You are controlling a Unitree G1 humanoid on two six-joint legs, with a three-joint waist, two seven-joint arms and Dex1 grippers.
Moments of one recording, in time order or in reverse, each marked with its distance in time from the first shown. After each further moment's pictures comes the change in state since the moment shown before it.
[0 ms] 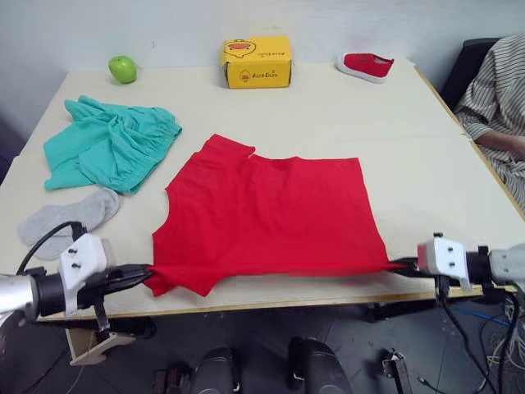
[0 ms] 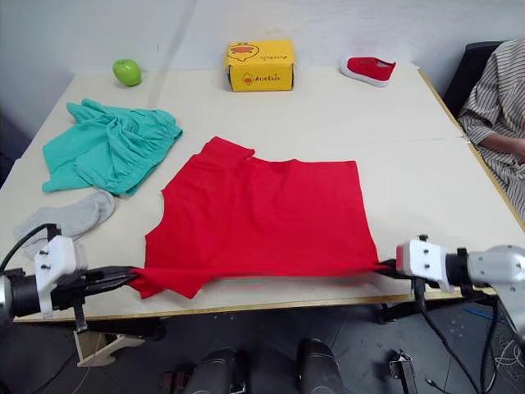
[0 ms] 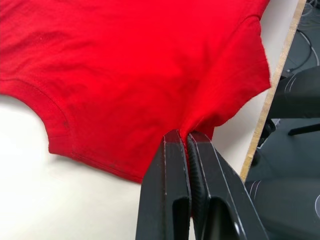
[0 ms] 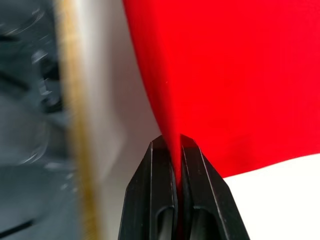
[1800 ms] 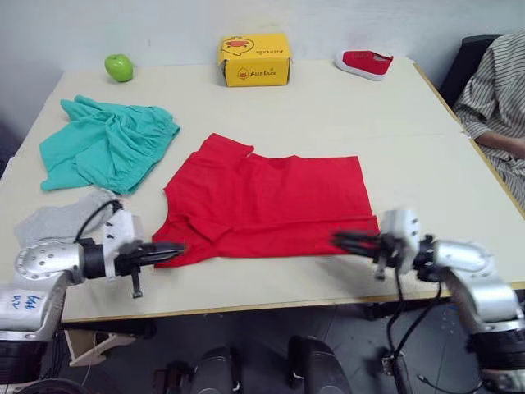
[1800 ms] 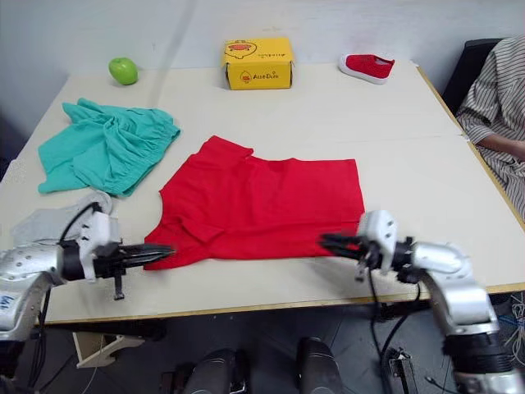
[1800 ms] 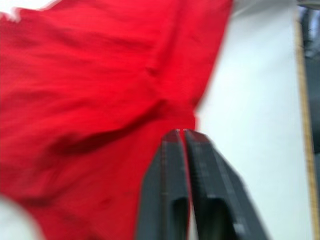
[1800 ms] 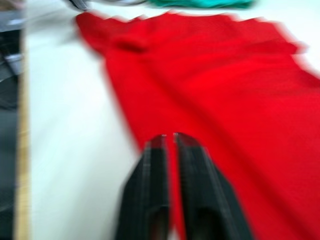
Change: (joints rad) left arm -0.364 -0.182 -0.338 0.290 0.111 -0.185 -0.104; right arm -0.053 0.426 0.054 -0.186 0.066 0.254 -0.113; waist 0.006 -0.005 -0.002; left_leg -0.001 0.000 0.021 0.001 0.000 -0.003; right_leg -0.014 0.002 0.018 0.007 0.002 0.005
